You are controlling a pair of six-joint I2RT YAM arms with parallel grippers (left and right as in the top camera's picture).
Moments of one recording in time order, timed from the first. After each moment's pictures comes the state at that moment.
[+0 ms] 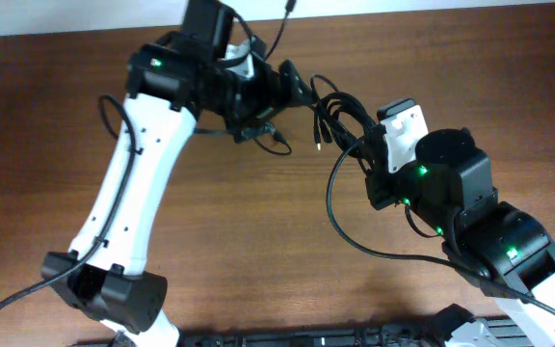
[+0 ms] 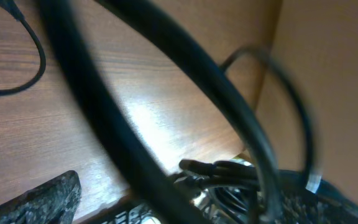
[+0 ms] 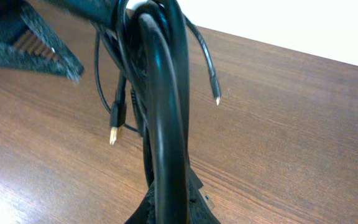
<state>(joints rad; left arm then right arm) -0.38 1.82 2.00 -1.25 0.64 -0.67 0.49 0.99 1.15 -0.74 0.05 0.09</state>
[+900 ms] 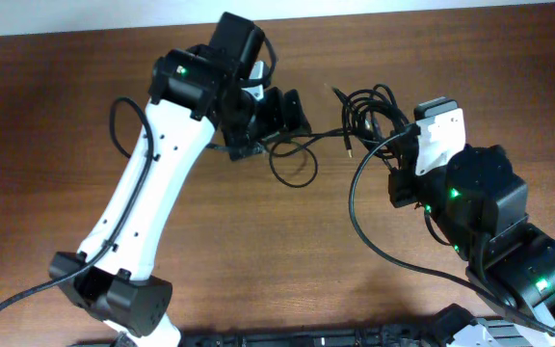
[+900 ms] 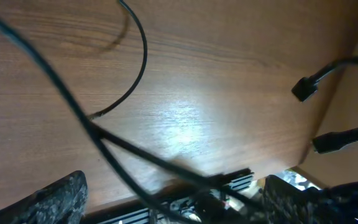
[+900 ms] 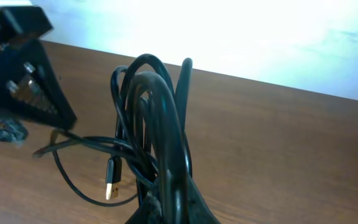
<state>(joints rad) -0.44 1.82 2.00 -1.40 0.43 -0.67 0.49 0.89 1.15 -0.72 0.22 0.10</state>
